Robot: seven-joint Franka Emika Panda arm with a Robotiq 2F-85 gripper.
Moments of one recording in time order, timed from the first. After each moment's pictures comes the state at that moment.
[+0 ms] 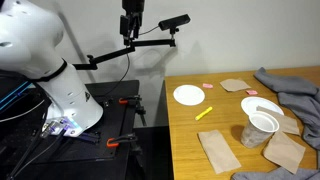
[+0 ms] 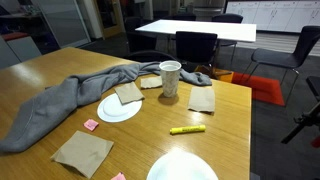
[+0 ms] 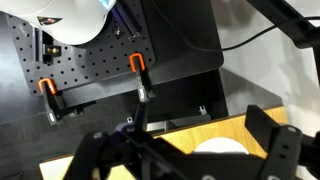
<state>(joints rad) 0.18 -0.68 0.31 -2.74 0.34 1.85 0.54</state>
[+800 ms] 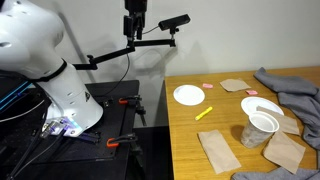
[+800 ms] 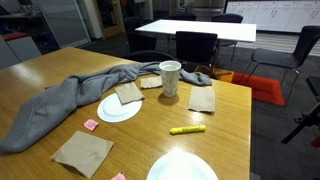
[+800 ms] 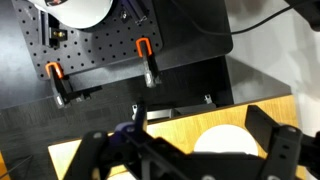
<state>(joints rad) 0.17 -0.67 0.31 -2.74 0.28 1.90 0.53</state>
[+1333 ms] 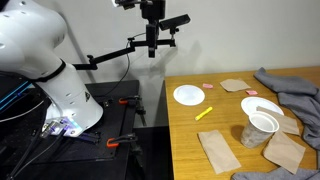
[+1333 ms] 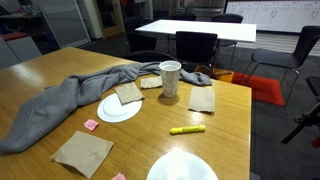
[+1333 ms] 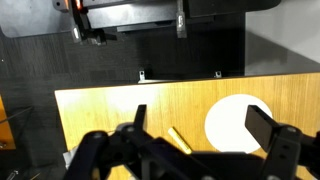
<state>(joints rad) 0.08 -0.54 0.22 -2.73 0.08 2.09 0.33</state>
